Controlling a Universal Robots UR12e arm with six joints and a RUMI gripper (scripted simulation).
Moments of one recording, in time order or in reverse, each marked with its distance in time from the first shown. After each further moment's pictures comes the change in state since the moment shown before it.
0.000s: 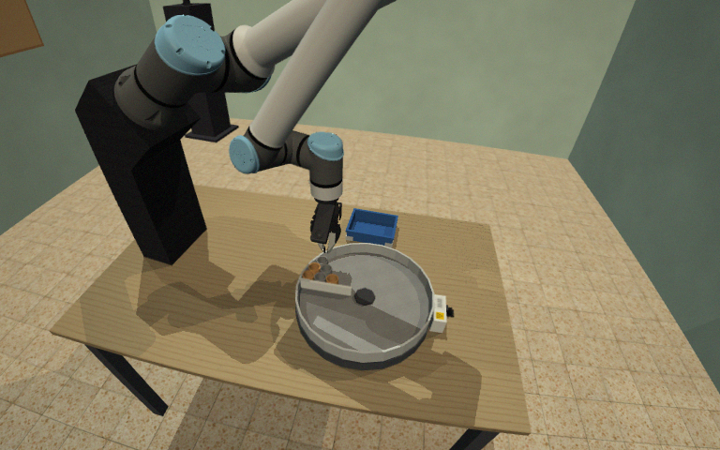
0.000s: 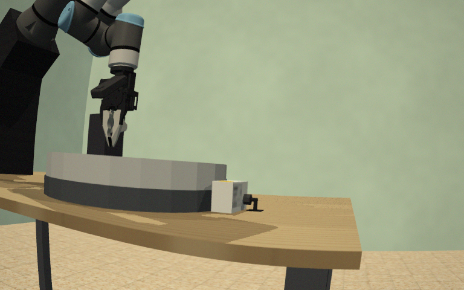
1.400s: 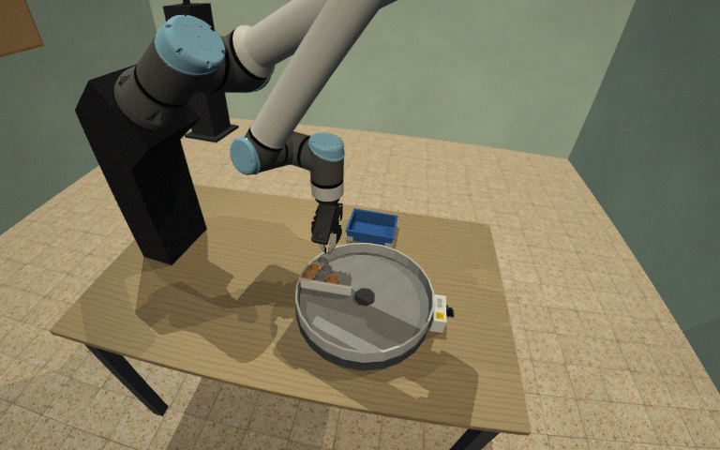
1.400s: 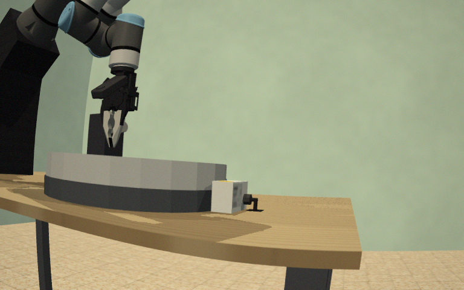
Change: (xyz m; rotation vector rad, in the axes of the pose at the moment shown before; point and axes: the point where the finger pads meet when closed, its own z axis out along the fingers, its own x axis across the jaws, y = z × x) arm -0.004 -0.001 0.001 0.002 -0.003 -0.001
